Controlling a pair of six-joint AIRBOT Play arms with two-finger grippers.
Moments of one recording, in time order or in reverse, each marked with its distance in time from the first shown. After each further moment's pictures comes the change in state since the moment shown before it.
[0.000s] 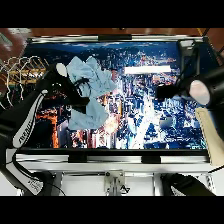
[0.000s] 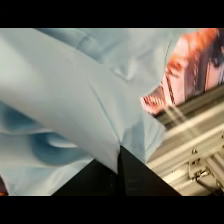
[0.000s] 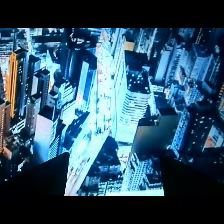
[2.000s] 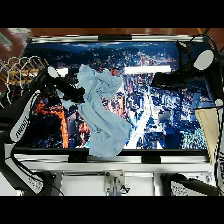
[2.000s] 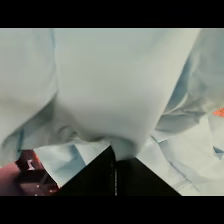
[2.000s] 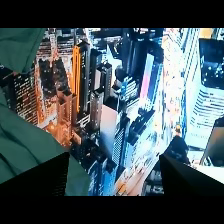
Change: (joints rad) left arm 0.160 -0.052 -0.014 -0.059 0.368 -0.060; right arm -0.373 -0.326 0.106 0.613 -0.129 -0.293
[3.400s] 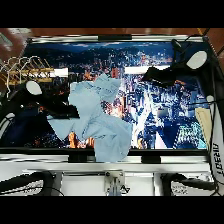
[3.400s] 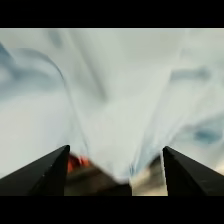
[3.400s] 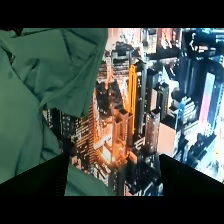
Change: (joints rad) left arm 0.022 0.526 -0.481 0.059 0.063 0.031; right arm 0.024 -0.103 0.007 0.199 -0.200 -0.011
